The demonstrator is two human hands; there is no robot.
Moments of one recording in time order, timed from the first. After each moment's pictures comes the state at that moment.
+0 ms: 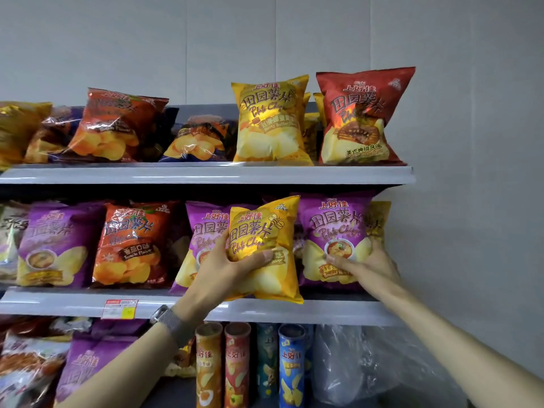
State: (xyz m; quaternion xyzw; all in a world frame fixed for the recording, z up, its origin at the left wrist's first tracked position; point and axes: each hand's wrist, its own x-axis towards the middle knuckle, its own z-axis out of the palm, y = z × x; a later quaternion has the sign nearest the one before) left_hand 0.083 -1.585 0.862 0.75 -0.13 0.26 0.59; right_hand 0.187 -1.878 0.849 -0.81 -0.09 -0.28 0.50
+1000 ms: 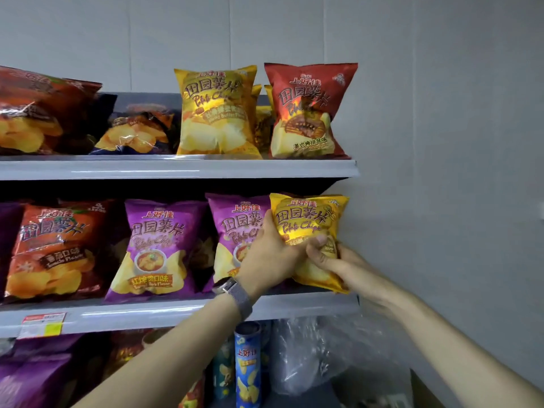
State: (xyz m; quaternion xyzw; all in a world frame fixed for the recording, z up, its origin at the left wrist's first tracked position) left_hand 0.122 -1.737 0.885 0.84 -0.16 0.24 0.47; right_hand 0.139 -1.922 0.854 -0.78 -0.23 -0.10 0.57
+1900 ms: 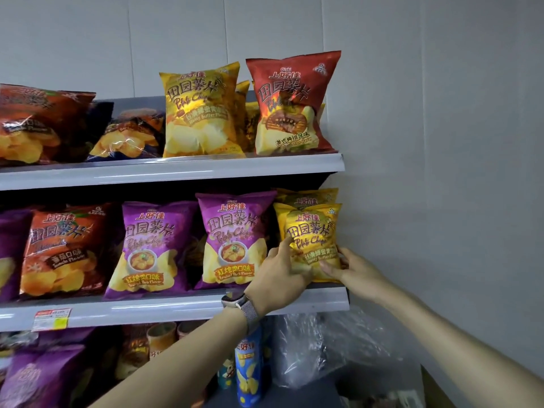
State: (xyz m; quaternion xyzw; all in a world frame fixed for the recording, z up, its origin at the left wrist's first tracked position) left_hand 0.138 -1.776 0.850 0.93 -0.14 0.20 0.28; right_hand 0.188 -1.976 0.832 -0.85 -0.17 -0.10 0.49
